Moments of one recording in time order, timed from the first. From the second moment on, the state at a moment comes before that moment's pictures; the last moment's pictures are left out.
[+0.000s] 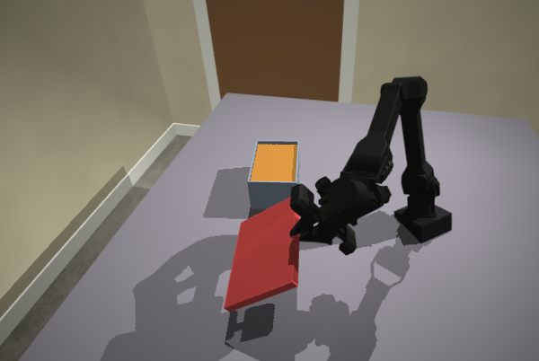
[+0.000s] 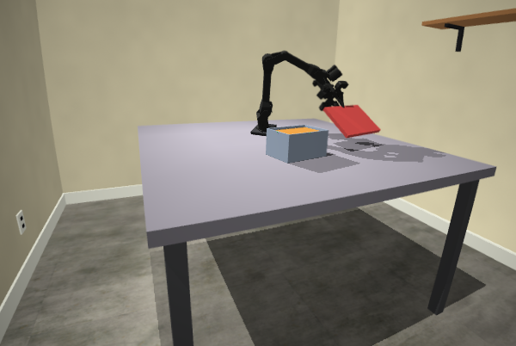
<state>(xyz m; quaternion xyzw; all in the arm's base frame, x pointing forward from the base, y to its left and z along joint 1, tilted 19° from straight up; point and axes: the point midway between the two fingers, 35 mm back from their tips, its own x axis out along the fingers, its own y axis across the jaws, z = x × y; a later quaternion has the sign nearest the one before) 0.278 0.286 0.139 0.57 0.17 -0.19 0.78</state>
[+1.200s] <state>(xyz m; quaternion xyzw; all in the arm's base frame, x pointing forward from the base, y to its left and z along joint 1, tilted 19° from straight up) 0.283 0.278 0.112 0.57 0.17 -0.19 0.78</state>
